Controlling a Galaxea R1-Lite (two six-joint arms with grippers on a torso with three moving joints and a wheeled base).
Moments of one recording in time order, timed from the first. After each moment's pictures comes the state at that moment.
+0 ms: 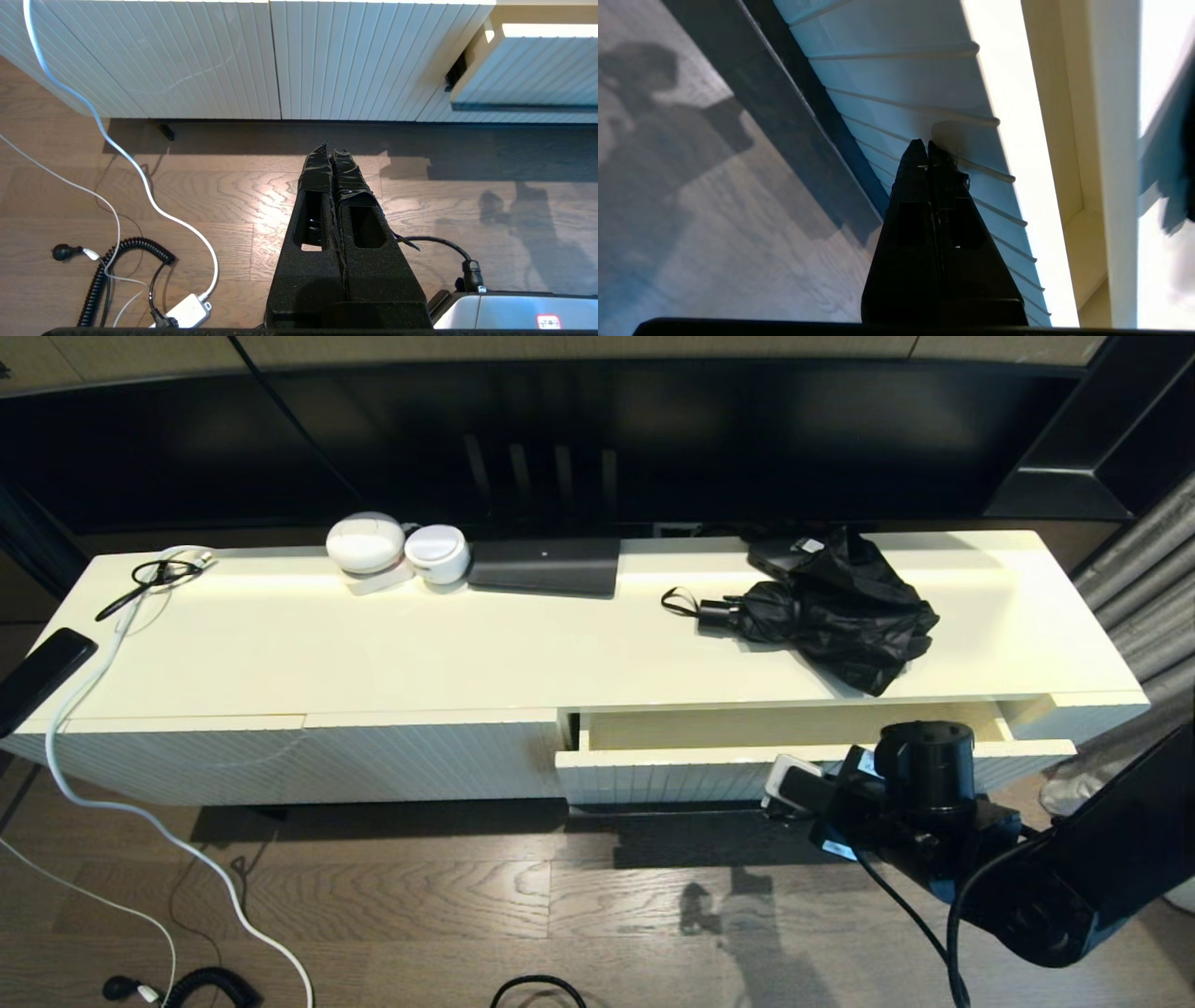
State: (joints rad) left arm 0.00 0.00 0.00 0.00 0.01 -0.03; right arm 0.38 2.00 -0.68 -0.95 -0.25 -0.98
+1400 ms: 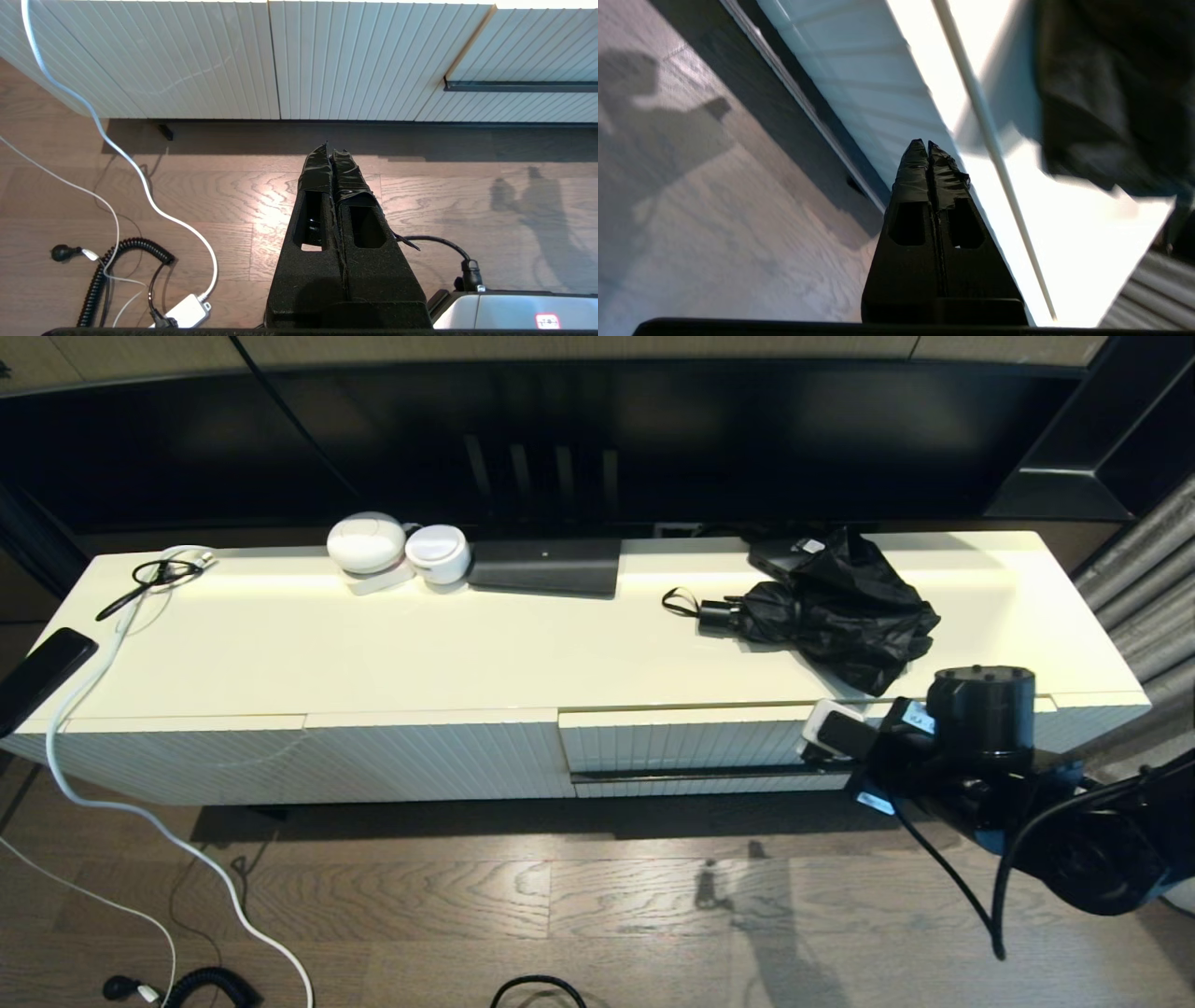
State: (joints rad) left arm 0.00 0.00 0.00 0.00 0.01 -0.03; right arm 0.29 1.85 -0.76 -0.76 -0.26 -0.99
